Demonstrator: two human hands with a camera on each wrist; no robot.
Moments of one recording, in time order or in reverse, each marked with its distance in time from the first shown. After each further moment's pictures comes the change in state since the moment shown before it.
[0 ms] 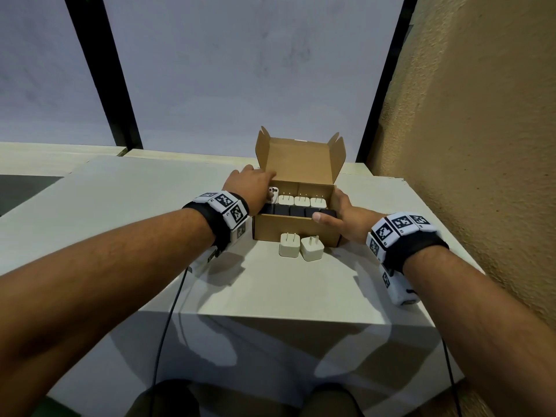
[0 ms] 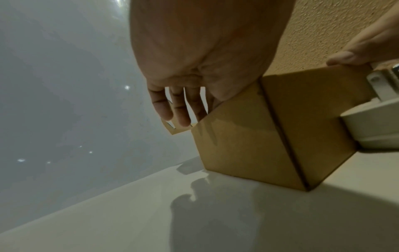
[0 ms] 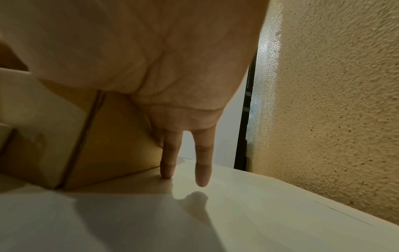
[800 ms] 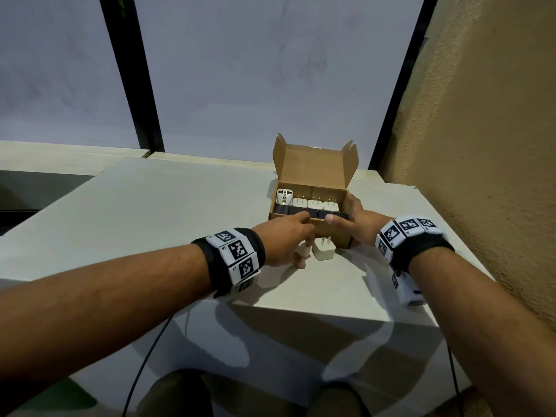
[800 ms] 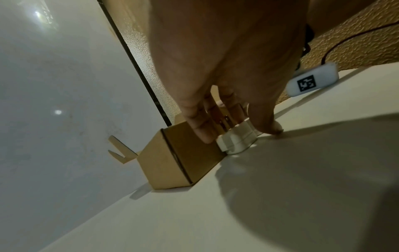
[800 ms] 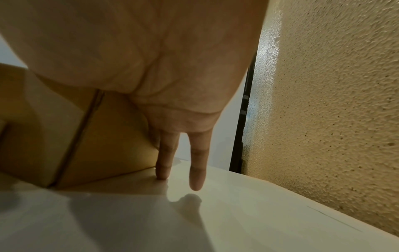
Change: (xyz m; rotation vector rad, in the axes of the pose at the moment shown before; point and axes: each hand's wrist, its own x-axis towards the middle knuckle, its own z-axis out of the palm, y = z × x) left_hand -0.082 0.045 0.000 -0.212 -0.192 0.331; right_hand 0.001 -0.002 0.000 0.109 -0.067 0.033
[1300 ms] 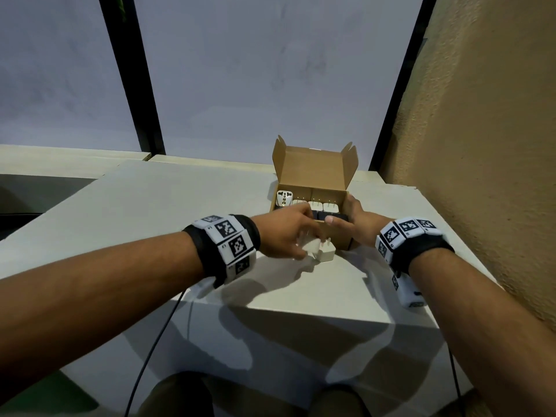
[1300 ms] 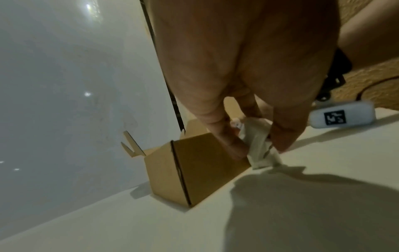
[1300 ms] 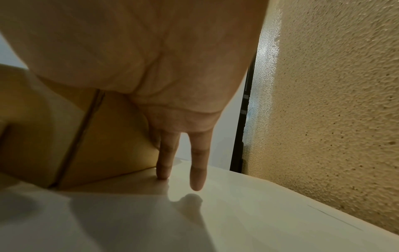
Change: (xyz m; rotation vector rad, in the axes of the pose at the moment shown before) left_hand 0.003 -0.005 -0.024 -0.097 -0.059 0.073; right_hand 0.010 0.006 0.005 0.055 0.020 -0.019
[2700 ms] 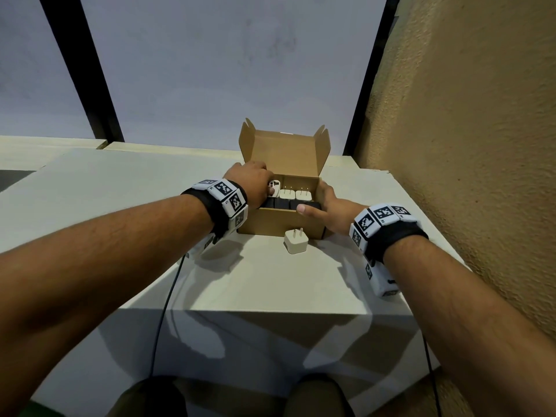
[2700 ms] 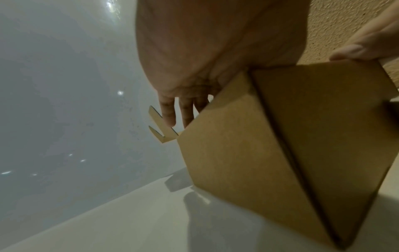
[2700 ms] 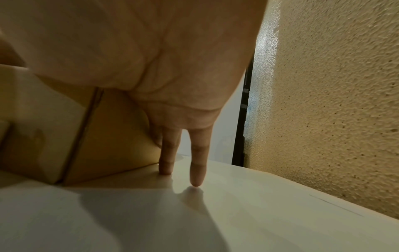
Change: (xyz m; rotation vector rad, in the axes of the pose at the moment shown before) left_hand 0.081 -0.053 -0.007 0.336 0.177 -0.303; right_hand -0.007 -0.003 -0.004 -0.074 -0.008 0.026
